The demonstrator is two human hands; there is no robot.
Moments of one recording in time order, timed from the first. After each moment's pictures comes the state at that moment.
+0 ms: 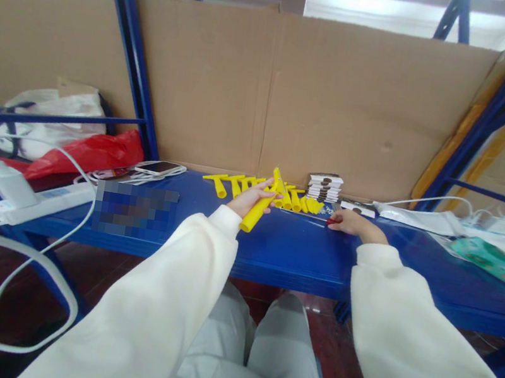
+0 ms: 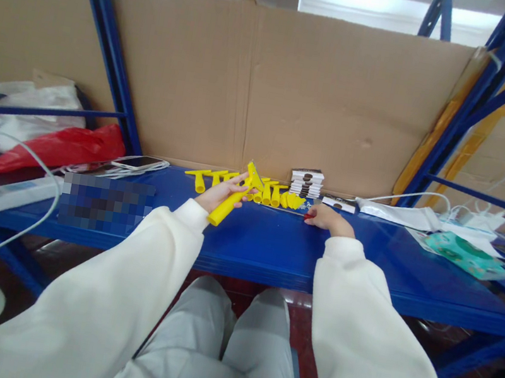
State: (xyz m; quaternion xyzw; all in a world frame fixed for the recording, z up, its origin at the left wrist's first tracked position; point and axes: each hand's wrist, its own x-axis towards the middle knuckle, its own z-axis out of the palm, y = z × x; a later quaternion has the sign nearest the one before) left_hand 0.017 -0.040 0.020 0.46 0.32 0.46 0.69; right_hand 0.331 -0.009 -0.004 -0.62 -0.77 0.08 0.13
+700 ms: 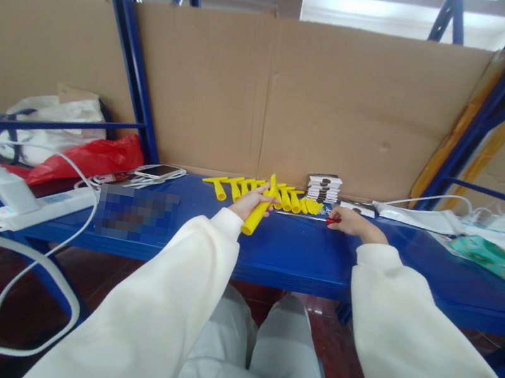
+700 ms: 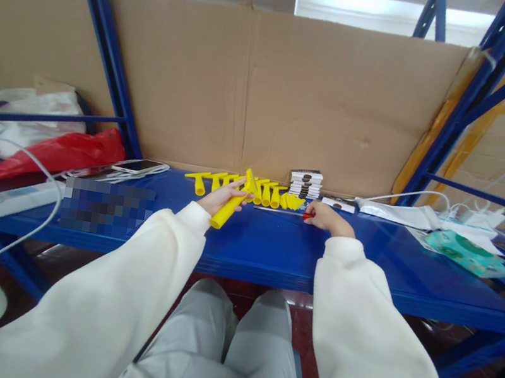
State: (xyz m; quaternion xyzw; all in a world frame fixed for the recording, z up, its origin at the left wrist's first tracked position) left_hand 0.017 -0.033 0.013 0.46 0.38 0.46 0.66; right_hand 0.330 -0.006 -0.009 -0.60 -0.76 0.09 0.21
